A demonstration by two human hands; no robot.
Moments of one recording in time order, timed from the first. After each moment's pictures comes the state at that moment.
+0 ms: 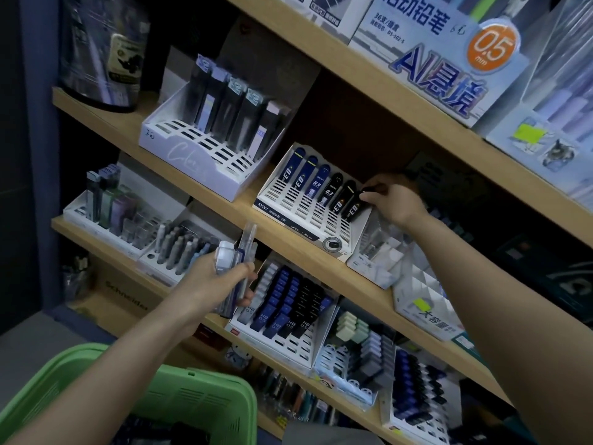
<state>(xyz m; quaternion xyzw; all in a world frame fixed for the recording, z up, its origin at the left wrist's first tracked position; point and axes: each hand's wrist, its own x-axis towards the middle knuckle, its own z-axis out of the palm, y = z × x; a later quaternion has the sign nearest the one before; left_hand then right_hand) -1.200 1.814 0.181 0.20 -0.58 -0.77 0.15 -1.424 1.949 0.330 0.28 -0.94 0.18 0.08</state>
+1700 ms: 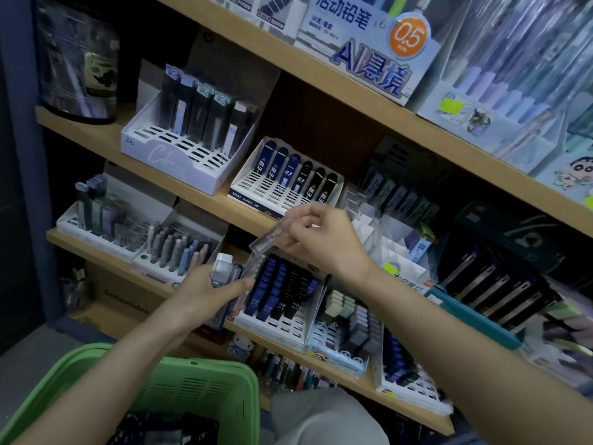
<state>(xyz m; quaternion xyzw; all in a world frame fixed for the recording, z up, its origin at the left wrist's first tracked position) -1.167 1.836 0.182 0.16 -0.71 -0.68 0.10 -1.272 1.961 0.289 0.32 -0.81 0.48 -0.11</state>
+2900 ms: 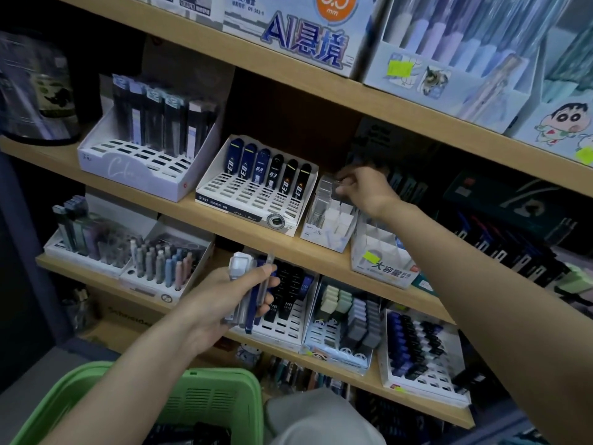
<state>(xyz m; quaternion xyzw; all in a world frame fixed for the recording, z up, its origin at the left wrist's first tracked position) -1.205 1.893 0.216 0.19 -0.51 -0.84 0.04 -1.426 2.010 0.318 0.26 -0.94 0.20 0.06</state>
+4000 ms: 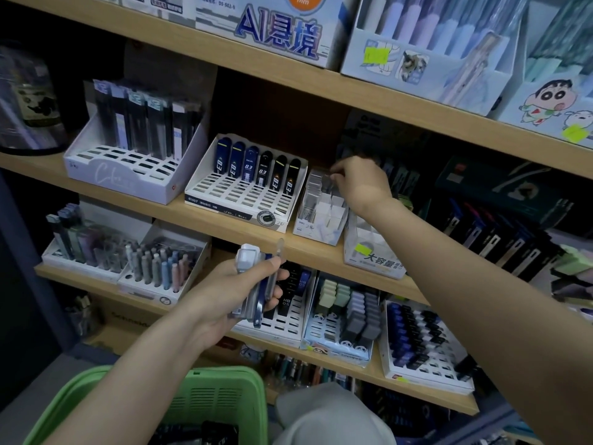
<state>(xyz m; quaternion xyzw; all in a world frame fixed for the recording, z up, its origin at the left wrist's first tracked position) -1.205 1.911 0.238 0.17 -0.56 -0.81 0.01 -1.413 2.013 0.318 0.27 -0.94 0.10 0.18</state>
